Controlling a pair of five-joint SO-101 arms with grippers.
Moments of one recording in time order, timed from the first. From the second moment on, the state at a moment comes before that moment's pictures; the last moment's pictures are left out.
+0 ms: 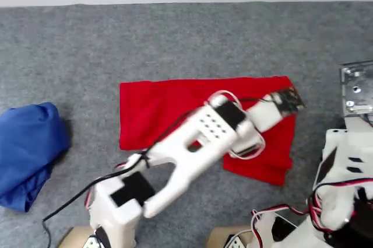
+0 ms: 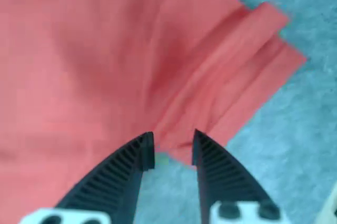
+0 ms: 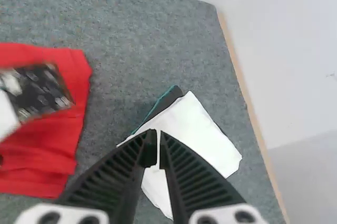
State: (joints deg) left arm 47.9 23.7 -11.6 74.9 -11.4; right arm 30.4 -48.5 -13.0 100.5 33.8
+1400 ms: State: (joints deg) left arm 52.3 66.4 -71.7 99.0 -18.4; right arm 30.6 -48.5 -13.0 100.5 32.0
